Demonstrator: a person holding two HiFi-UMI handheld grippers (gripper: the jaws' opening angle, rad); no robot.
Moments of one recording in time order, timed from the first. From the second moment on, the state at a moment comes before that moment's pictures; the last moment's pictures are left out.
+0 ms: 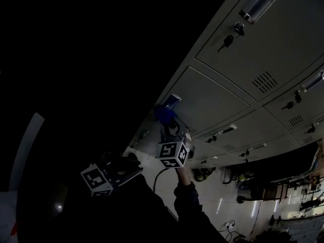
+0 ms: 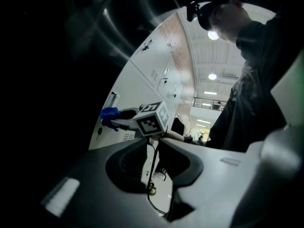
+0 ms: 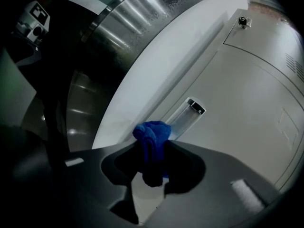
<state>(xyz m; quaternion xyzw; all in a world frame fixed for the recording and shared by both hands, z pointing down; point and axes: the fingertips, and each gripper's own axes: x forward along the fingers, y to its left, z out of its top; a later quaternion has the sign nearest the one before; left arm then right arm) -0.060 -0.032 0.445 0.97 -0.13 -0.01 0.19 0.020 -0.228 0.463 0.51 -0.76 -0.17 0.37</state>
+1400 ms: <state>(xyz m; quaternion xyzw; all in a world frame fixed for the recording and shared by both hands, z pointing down) -0.060 -0.030 0.459 0.97 -0.12 0.01 0.20 0.013 -0.198 0.514 0.51 -0.78 -0.14 0.34</state>
